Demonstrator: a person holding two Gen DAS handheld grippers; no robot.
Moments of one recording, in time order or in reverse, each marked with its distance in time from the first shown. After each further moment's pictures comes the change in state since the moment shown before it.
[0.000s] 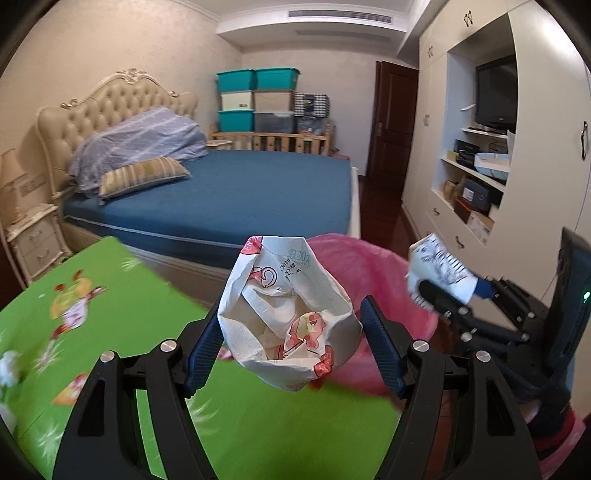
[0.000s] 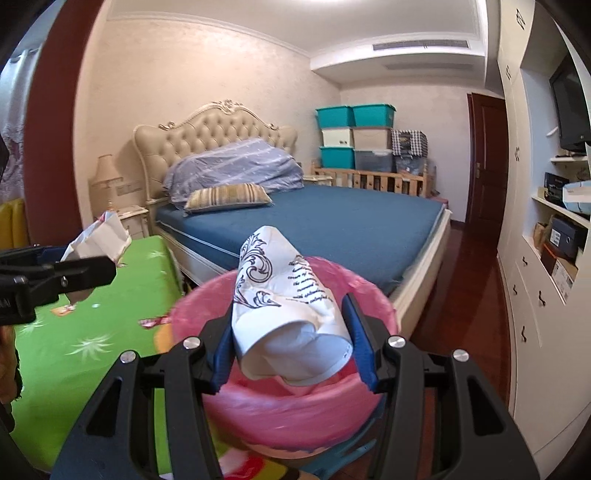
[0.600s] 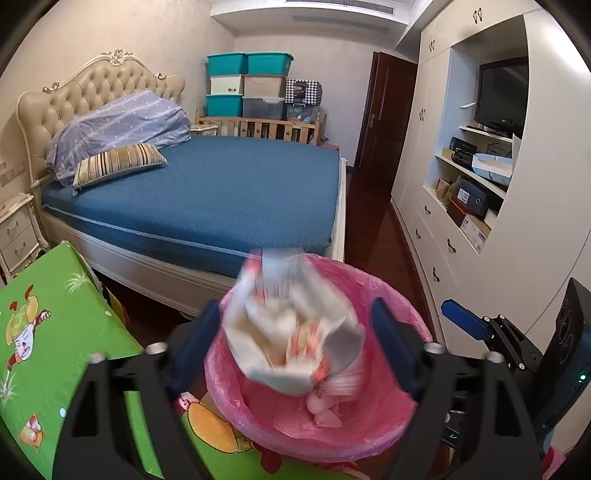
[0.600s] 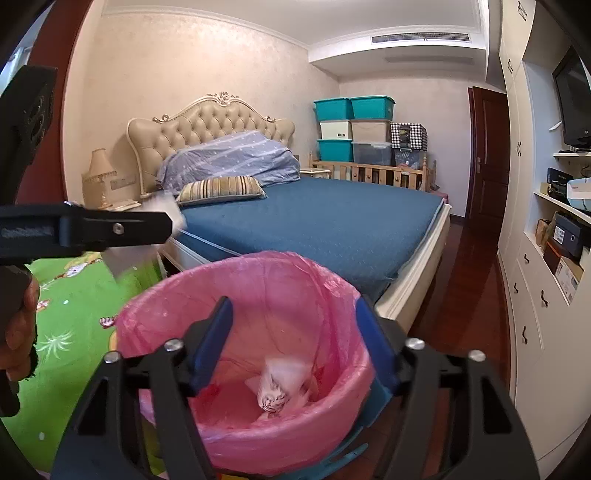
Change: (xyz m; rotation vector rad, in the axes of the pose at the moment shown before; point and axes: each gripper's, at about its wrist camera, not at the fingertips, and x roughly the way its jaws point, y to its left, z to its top) left arm 0.085 -0.018 0.042 -0.038 0.051 -0.048; right arm 0.036 -0.018 -0.003 0.006 0.015 0.005
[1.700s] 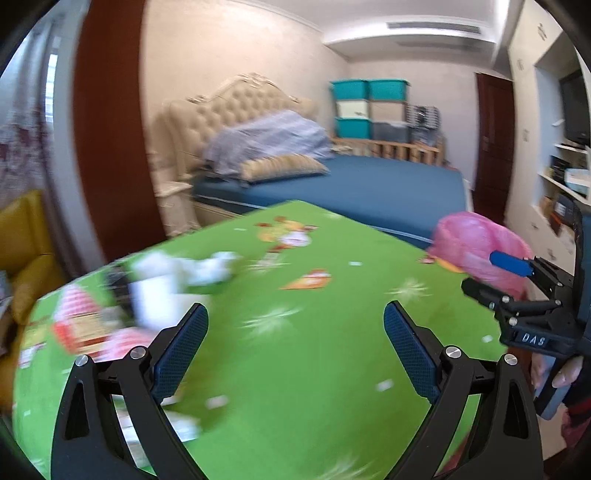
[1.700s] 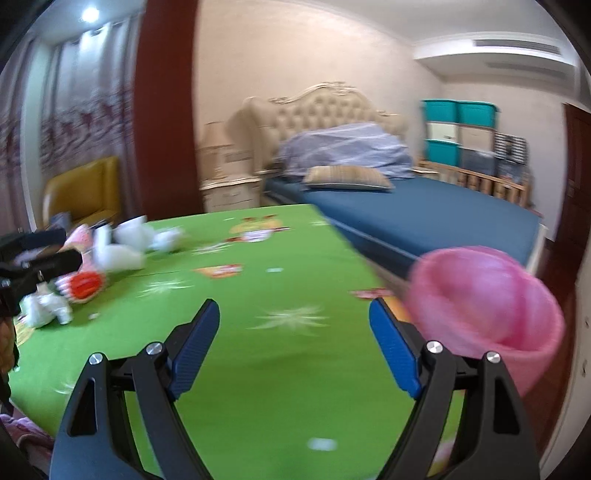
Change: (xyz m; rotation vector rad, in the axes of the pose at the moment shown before) left arm -0.316 0.145 -0.180 -0.096 -0.116 0.543; right arm -0.091 0.254 -0.022 -0.195 0.060 0.425
